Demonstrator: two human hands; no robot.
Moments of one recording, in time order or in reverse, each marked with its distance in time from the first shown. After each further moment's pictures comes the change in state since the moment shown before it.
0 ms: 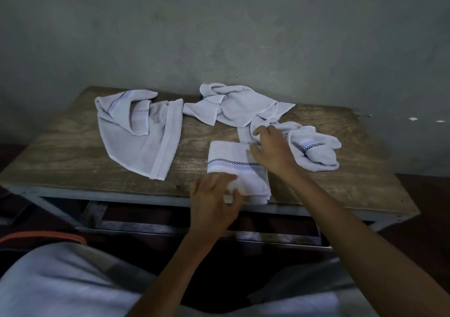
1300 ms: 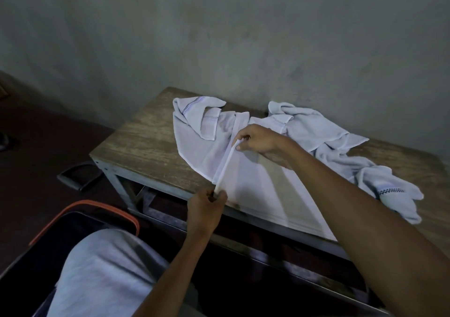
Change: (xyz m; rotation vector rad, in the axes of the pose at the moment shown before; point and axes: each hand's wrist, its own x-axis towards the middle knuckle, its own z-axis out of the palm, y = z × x) left_hand 0.001 -0.089 -0.079 -0.294 0.035 -0.901; right_hand 0.098 -0.159 0.036 0.439 -0.593 -0.256
